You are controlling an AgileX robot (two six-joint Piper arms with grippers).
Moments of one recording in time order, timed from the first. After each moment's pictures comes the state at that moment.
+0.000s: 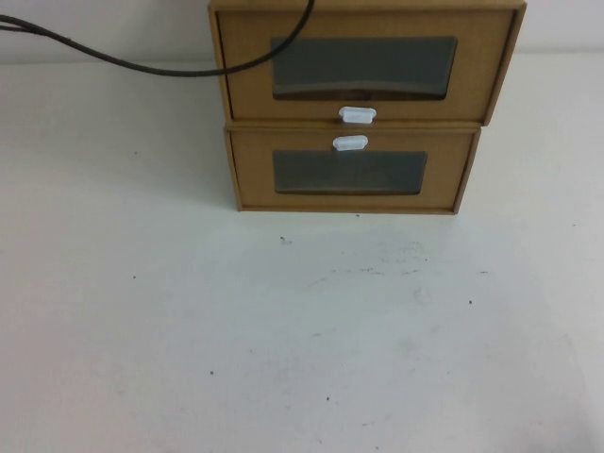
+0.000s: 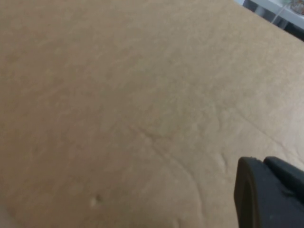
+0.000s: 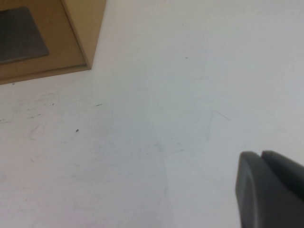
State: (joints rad) right arm -0.01 -0.01 0.03 0.09 0.38 0.10; left arm -0.22 2.13 -2.42 -0.84 1.13 0.62
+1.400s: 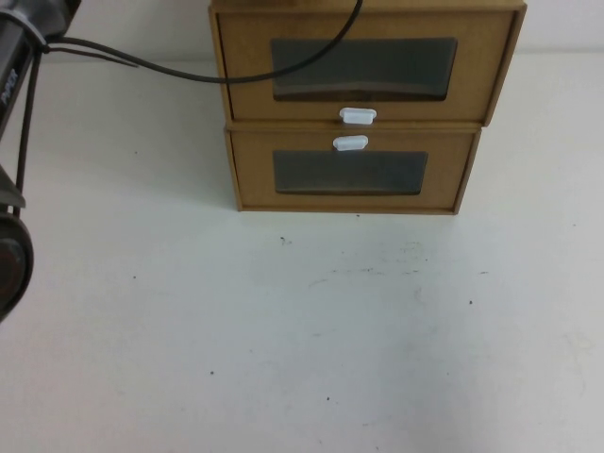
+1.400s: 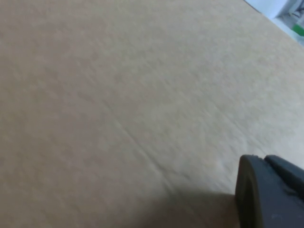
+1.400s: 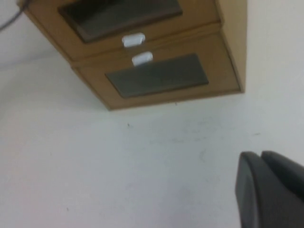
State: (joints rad) right arm -0.01 0.35 -0.51 0.63 0.68 -0.16; left arm -0.32 2.22 -2.48 -0.77 0.99 0.41
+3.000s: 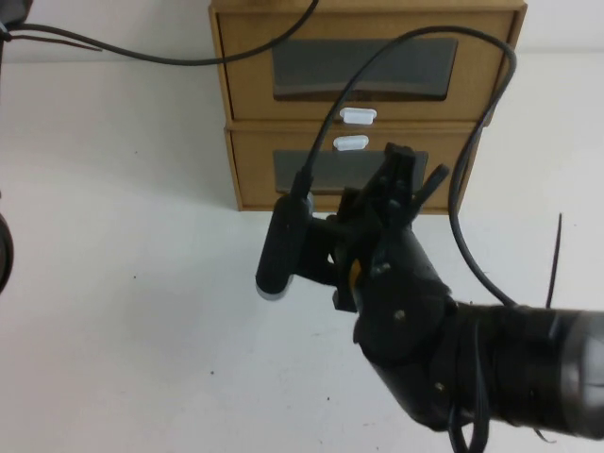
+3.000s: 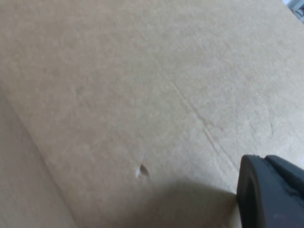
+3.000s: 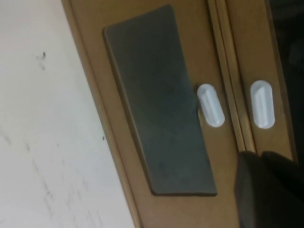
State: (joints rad) right arm 1.04 1.70 -1.09 -1.63 0.83 0.81; left arm -0.25 2.23 -2.54 -0.77 1.14 0.26
